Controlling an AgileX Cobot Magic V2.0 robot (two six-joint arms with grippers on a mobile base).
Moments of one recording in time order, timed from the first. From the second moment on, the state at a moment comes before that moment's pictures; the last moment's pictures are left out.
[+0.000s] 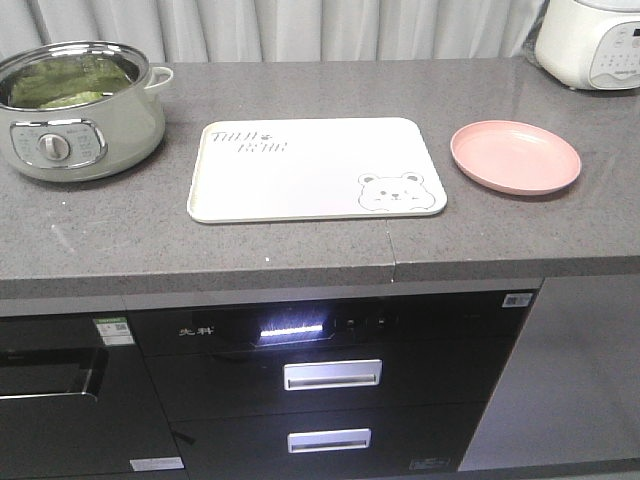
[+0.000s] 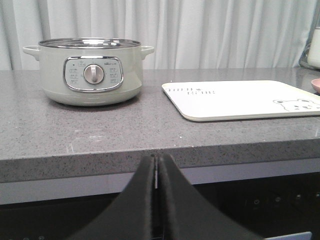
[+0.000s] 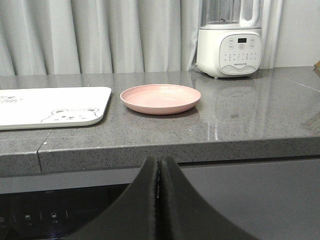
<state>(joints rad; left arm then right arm) -0.10 -0.01 0.03 0.05 0.10 -0.13 -0.06 -0.01 0.03 -0.06 0.08 0.08</state>
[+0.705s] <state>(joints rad) -0.10 -0.01 0.03 0.05 0.10 -0.13 -0.06 -0.01 0.03 -0.06 0.08 0.08</state>
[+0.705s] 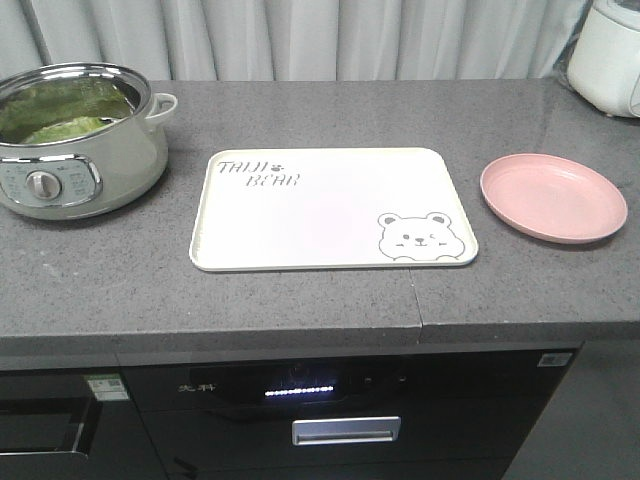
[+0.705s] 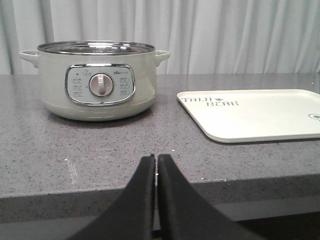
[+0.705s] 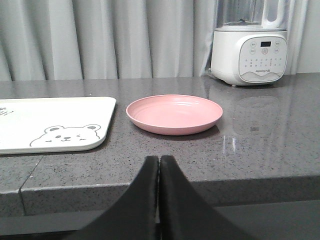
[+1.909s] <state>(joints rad) -0.10 -0.01 0.03 0.05 0.10 -0.13 -0.06 -0.01 0.03 -0.06 0.08 0.08</state>
